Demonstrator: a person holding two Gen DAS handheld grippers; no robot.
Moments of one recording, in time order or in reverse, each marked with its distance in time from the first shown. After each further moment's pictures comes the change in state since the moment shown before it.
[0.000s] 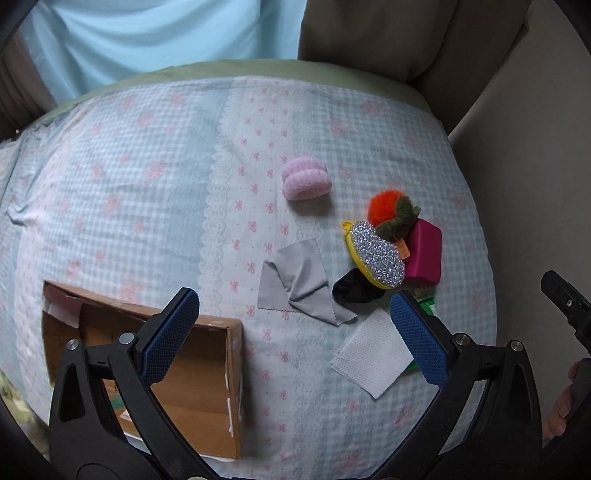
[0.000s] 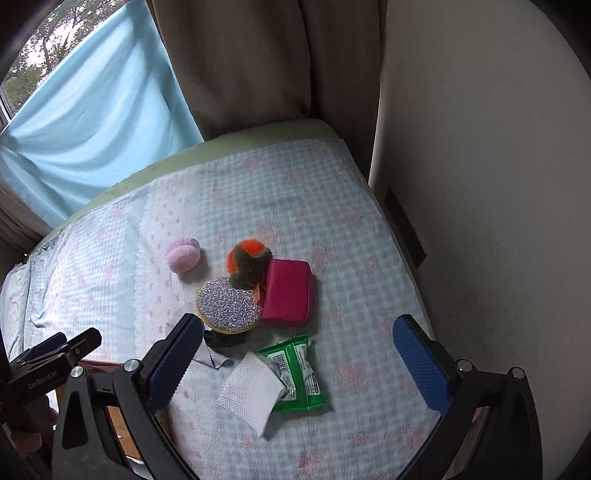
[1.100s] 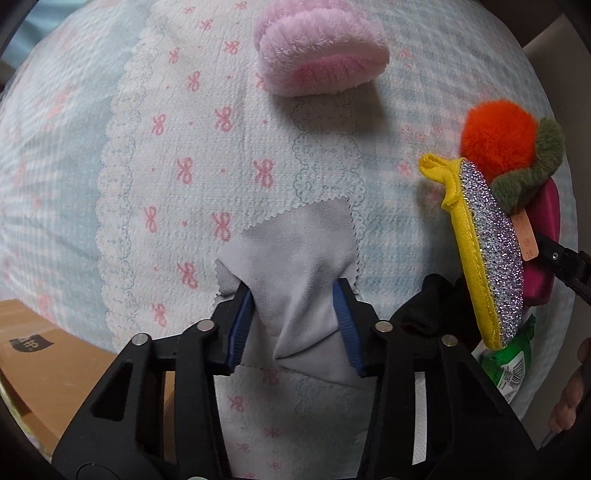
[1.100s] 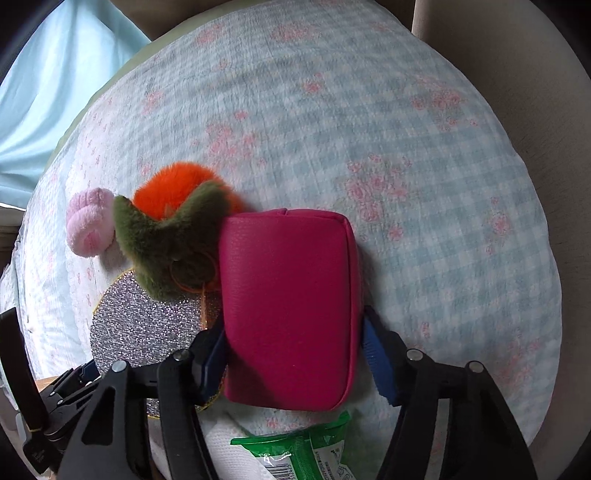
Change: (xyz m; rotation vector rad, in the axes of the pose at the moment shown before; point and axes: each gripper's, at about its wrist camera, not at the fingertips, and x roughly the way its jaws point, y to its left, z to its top) left arm 0.220 -0.010 -0.001 0.013 0.307 0.045; right arm 0.277 0.001 0.010 0.086 0.415 0.076
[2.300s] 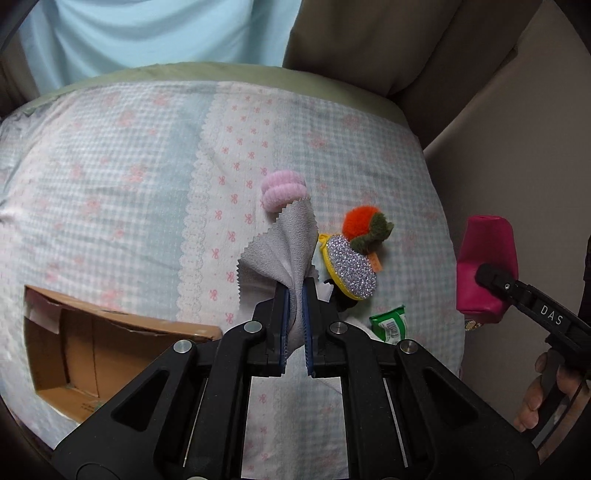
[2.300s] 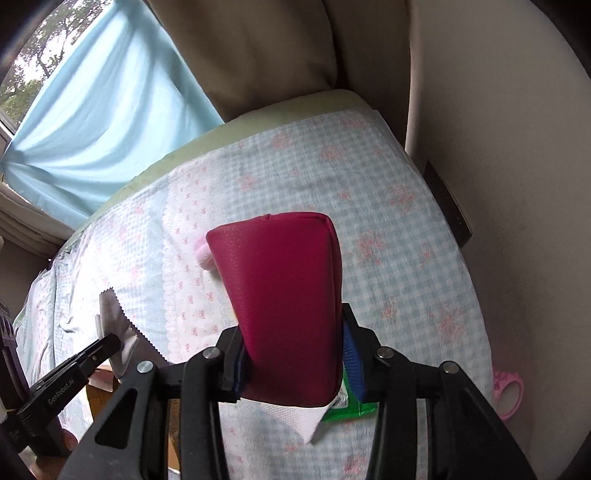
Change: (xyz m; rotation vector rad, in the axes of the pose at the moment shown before) left arm -0.241 0.039 -0.069 -0.028 -0.346 -0.190; right arm -0.197 0.028 -0.074 -0.020 -0.261 0.045
